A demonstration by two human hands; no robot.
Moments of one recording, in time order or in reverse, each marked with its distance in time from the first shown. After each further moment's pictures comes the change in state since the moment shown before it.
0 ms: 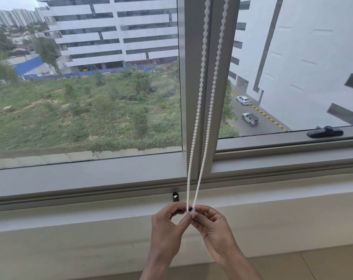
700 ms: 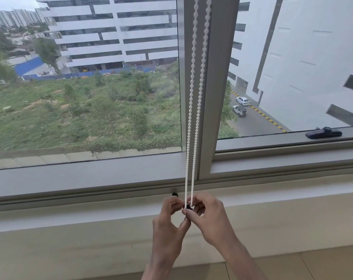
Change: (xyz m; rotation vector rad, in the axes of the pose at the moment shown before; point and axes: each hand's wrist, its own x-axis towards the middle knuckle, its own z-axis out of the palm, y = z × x) left_hand -0.005 -0.003 0.004 0.146 0.085 0.171; right_hand -0.003 -0.036 0.028 -1.127 -0.052 -0.399
